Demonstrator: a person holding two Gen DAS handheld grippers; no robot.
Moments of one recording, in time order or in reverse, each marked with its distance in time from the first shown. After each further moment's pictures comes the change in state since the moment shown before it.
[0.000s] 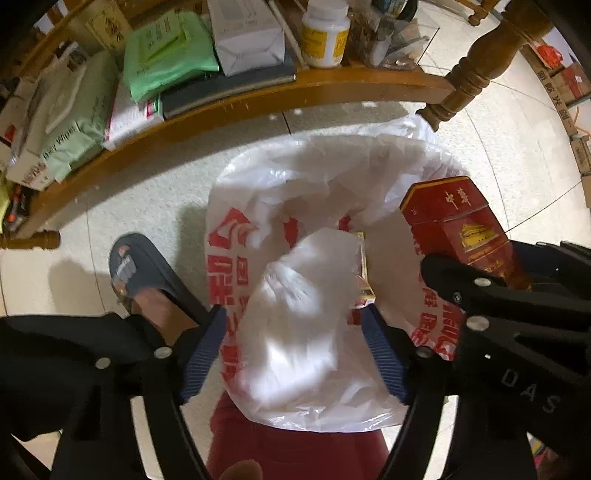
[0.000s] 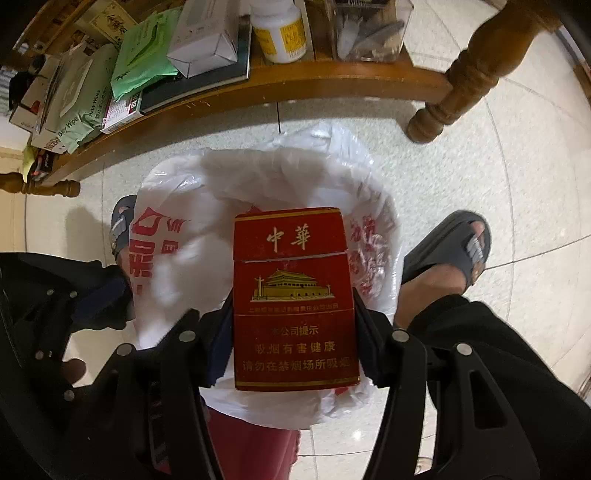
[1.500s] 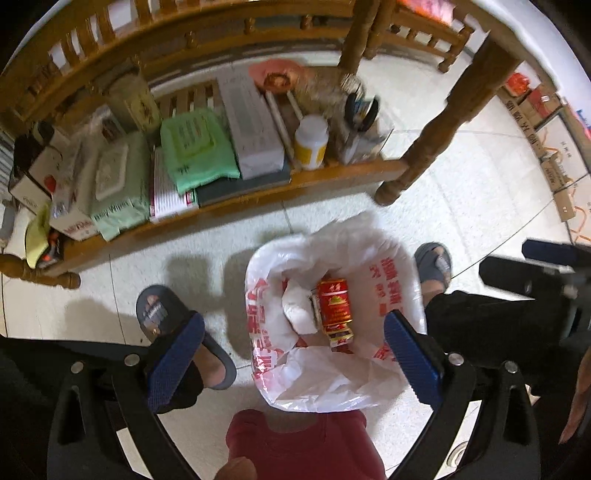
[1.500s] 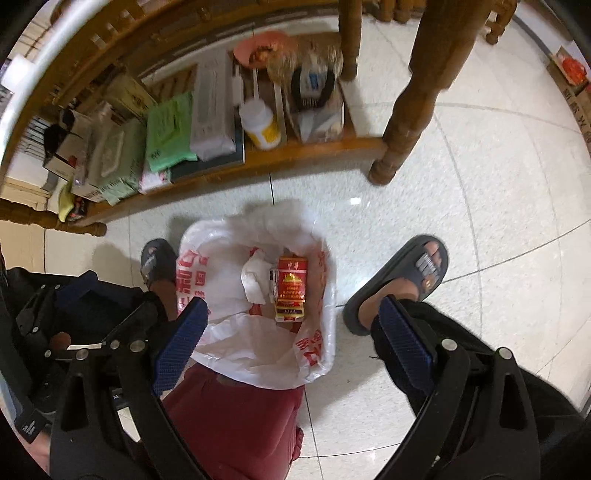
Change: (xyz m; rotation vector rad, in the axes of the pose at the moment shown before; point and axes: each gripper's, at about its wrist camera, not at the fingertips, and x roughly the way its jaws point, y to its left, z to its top) left arm -0.140 0.015 -0.001 0.043 -0.250 -0.063; right arm -0.151 -0.036 -0.020 0.049 -0.188 0.030
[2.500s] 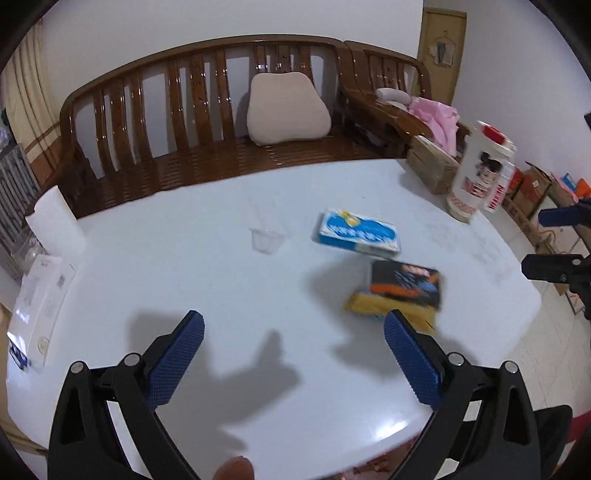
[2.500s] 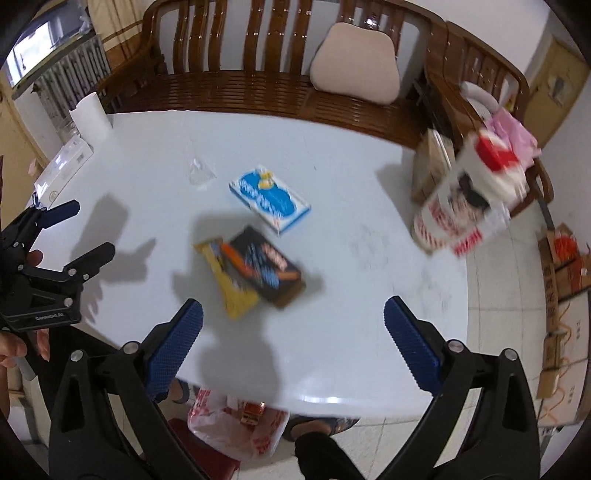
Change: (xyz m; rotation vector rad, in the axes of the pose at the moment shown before) left arm -0.204 0.131 0.220 0.021 -0.441 0.058; right arm -0.232 0.124 0.223 -0.388 -0.299 -0.113
